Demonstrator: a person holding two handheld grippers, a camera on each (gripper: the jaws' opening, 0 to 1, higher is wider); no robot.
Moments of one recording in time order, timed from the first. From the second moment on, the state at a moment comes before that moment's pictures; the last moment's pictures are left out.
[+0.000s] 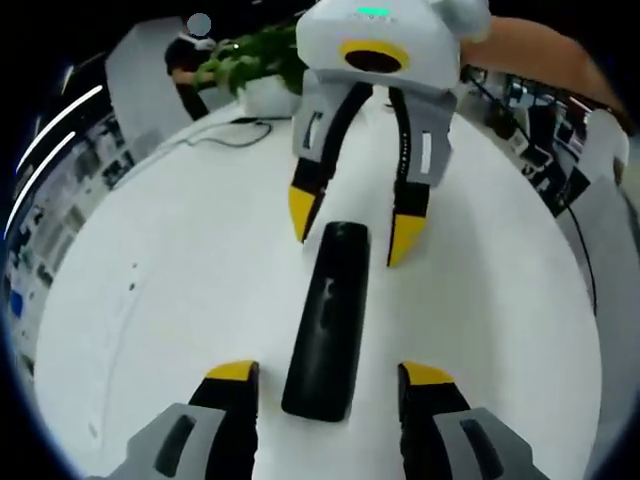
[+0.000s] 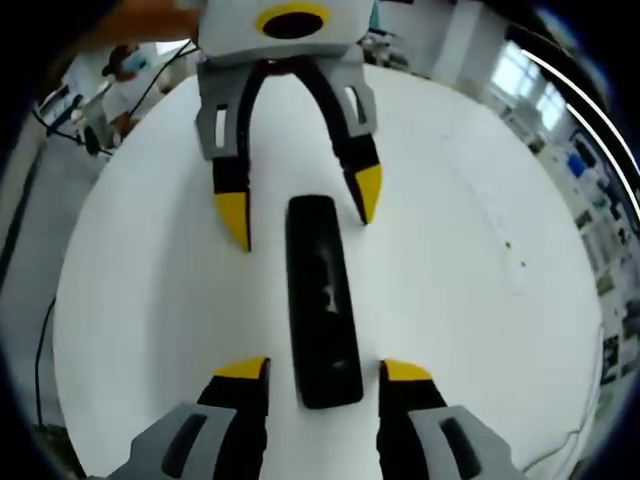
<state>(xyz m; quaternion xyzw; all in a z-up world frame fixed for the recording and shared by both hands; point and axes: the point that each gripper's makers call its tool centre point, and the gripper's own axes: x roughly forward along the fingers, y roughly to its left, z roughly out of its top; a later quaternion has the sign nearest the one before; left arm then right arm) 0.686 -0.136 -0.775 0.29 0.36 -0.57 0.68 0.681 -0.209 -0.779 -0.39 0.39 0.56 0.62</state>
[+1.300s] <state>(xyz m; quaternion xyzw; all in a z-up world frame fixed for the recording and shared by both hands) 0.685 -0.135 -0.775 0.32 0.38 -0.56 0.66 0.680 -0.208 -0.777 -0.41 0.40 0.57 0.59</state>
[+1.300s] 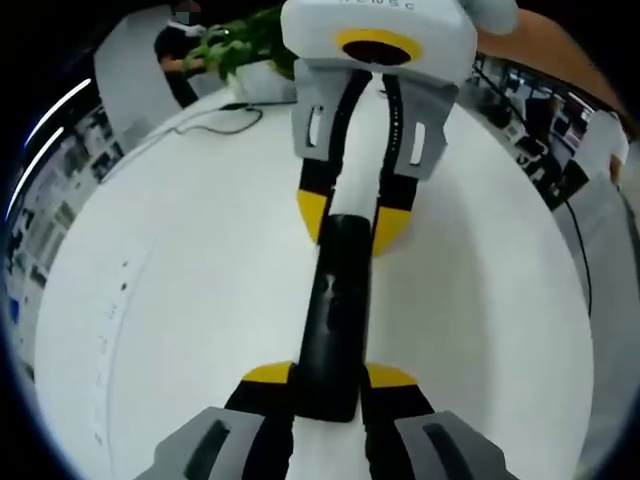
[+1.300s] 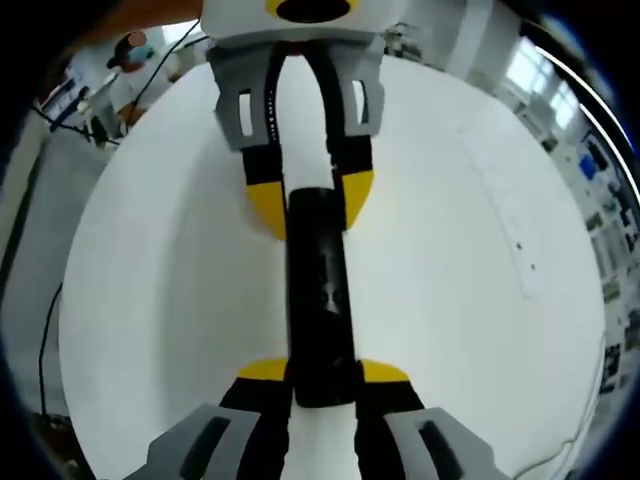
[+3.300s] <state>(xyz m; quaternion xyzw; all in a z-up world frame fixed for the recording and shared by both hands) 0.560 -0.142 -0.725 0.33 0.37 -0.56 0.66 0.562 -0.221 -0.733 -0.41 0.38 0.57 0.61</state>
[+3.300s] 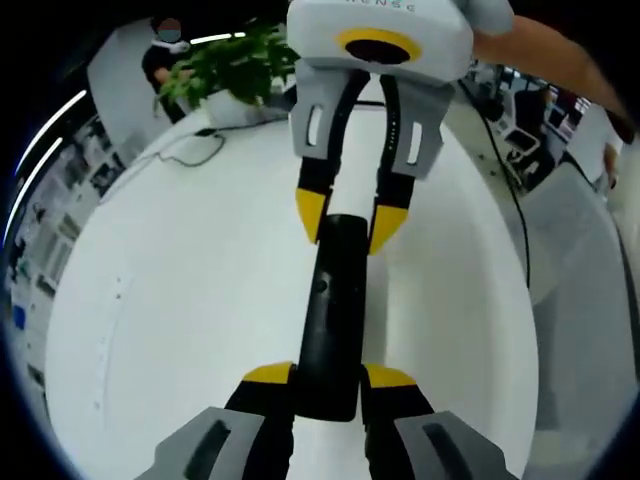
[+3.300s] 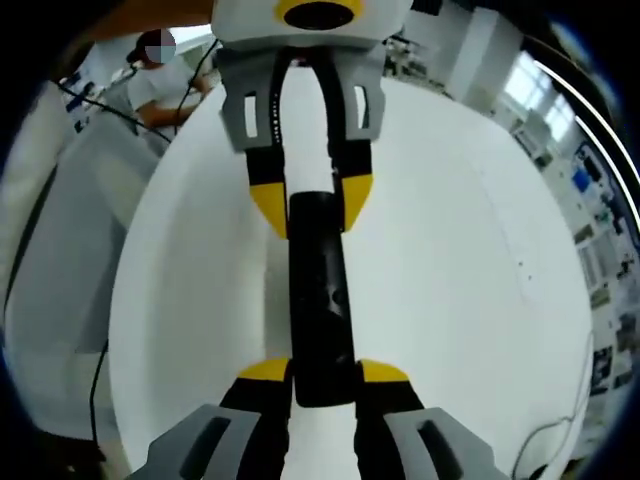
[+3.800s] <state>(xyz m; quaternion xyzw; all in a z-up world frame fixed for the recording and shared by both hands) 0.527 -0.142 -0.722 0.33 0.36 -0.57 0.66 0.524 -0.218 -0.729 -0.40 0.38 0.57 0.61</state>
